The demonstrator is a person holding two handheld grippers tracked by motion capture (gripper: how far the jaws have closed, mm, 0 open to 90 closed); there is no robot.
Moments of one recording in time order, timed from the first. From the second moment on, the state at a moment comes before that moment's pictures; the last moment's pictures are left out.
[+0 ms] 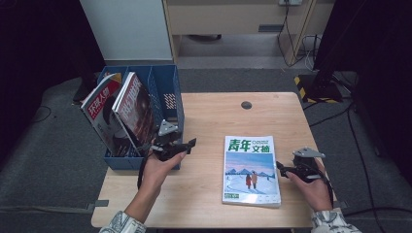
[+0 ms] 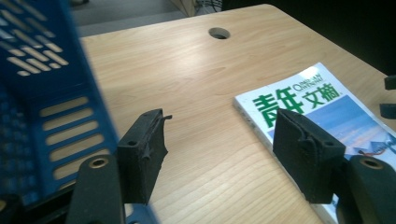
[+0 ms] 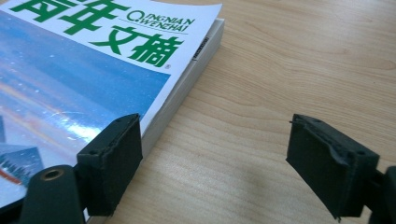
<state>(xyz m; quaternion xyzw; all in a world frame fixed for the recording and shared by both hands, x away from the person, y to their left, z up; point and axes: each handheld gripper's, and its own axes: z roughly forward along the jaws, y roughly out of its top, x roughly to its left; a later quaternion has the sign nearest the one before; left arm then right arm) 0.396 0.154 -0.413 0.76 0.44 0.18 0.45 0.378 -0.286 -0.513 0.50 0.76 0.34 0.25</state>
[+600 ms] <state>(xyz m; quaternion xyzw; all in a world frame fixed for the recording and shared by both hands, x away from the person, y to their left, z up) 0.401 0.090 -0.447 0.79 0.40 0.14 0.43 0.361 -0.268 -0.501 0.46 0.77 0.37 0.23</state>
